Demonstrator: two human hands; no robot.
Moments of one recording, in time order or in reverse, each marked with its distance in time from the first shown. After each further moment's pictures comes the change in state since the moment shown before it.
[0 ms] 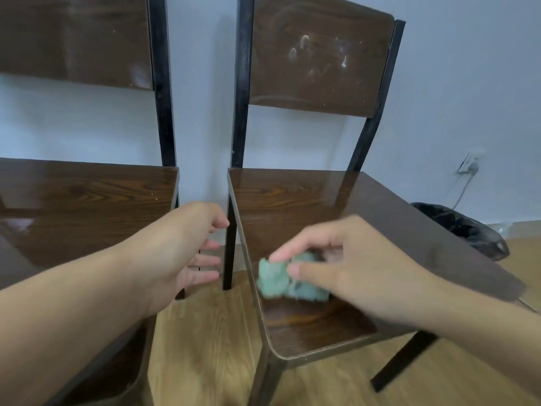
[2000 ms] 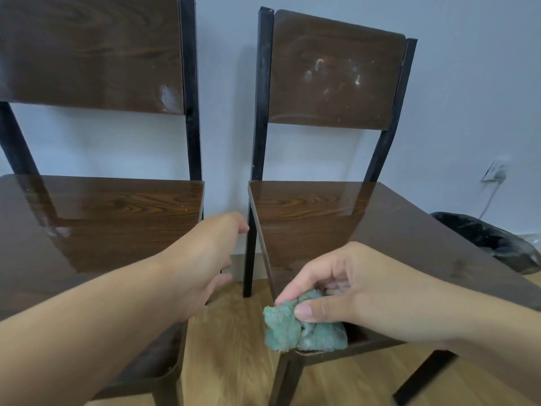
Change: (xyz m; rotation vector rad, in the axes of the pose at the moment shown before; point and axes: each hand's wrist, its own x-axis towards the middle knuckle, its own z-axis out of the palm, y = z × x) left_hand -0.029 0.009 0.004 -0.138 0.075 0.006; right_hand -0.010 -0.019 0.000 0.117 -0.290 0.067
